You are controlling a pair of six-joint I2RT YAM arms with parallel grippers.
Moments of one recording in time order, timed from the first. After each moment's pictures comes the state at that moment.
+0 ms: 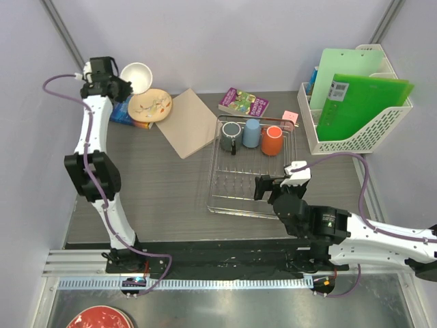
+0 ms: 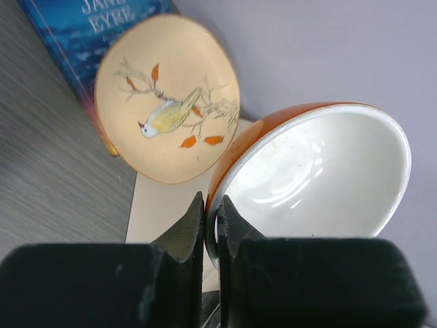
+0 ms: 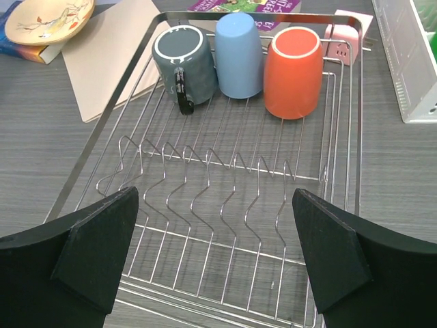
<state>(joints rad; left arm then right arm) 0.12 1.97 2.03 -0.68 -0.05 -0.94 1.28 0.74 0.68 -0.38 1.10 0.57</state>
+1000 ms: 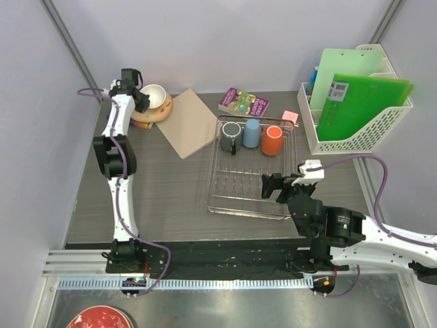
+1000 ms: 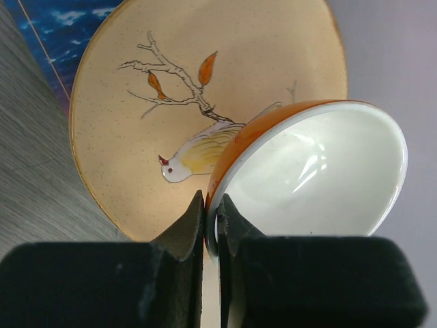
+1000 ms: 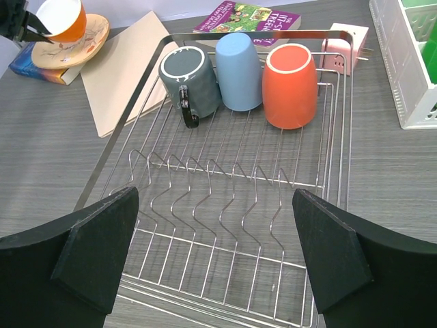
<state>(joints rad) 0.05 2.47 2.42 -0.82 -0.15 -1.05 1.28 0.65 0.71 -0.43 1.09 0.55</state>
